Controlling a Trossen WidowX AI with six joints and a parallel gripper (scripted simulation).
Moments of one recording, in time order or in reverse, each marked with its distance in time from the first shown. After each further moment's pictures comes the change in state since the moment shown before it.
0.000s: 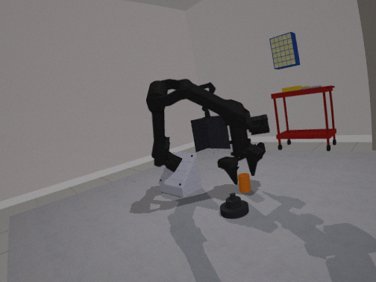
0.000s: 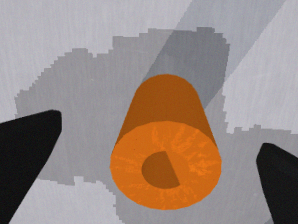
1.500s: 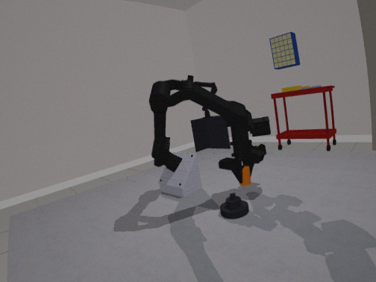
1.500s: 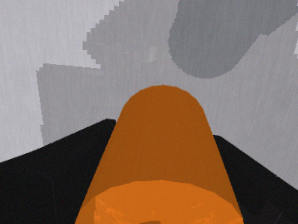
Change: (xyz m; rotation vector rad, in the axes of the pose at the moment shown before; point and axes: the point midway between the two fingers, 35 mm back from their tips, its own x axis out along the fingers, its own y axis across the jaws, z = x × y) arm 0.005 0.002 -0.001 -0.022 0.014 -0.016
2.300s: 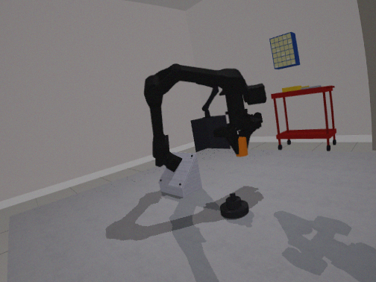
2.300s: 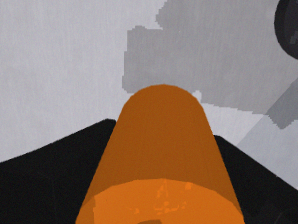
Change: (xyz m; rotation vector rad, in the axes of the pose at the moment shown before) arm -0.108 -0.005 0.003 0.009 -0.002 0.011
